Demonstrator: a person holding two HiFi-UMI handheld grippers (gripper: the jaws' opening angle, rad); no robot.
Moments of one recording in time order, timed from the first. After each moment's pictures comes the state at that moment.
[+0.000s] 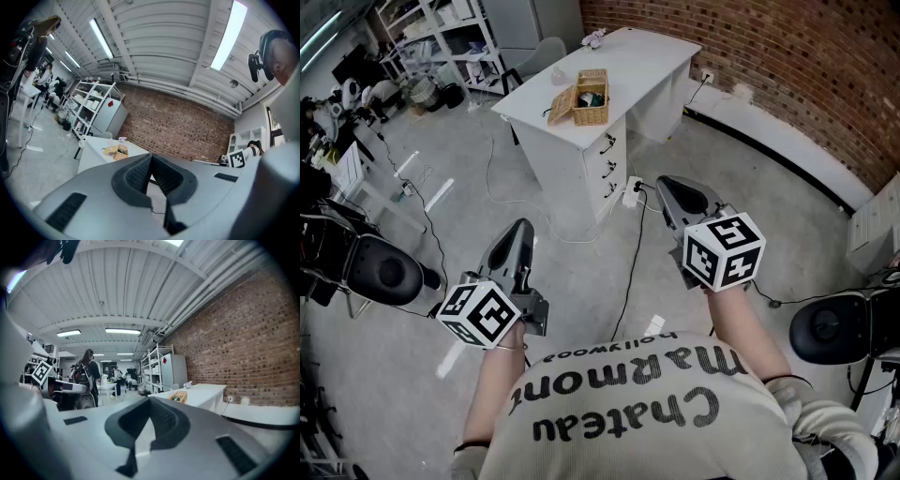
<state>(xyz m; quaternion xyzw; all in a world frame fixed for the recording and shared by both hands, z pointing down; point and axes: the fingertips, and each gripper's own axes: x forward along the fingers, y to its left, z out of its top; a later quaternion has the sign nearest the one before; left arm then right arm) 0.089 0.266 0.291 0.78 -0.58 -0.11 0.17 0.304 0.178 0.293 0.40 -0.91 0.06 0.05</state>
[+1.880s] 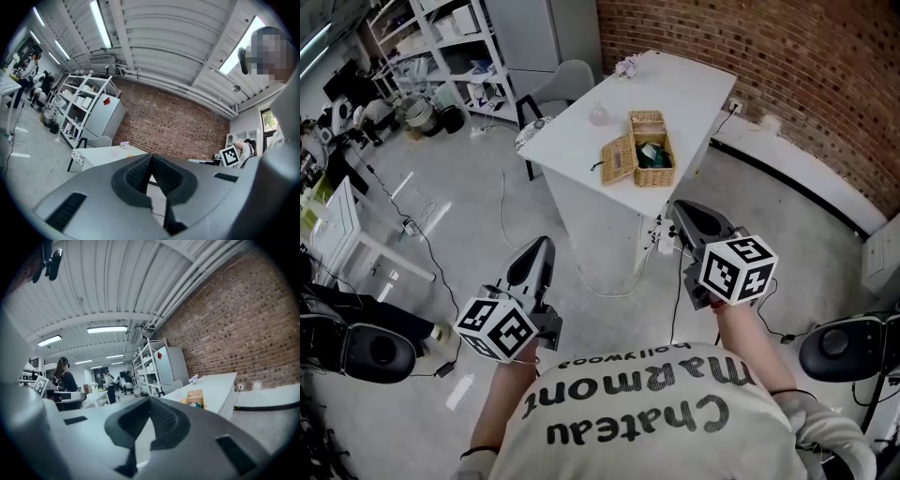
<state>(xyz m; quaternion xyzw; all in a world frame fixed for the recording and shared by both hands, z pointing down) -0.139 0.019 0.299 0.83 -0.53 -0.10 0.16 0.078 -0.058 0.312 0.43 -0.89 0.14 0.02</state>
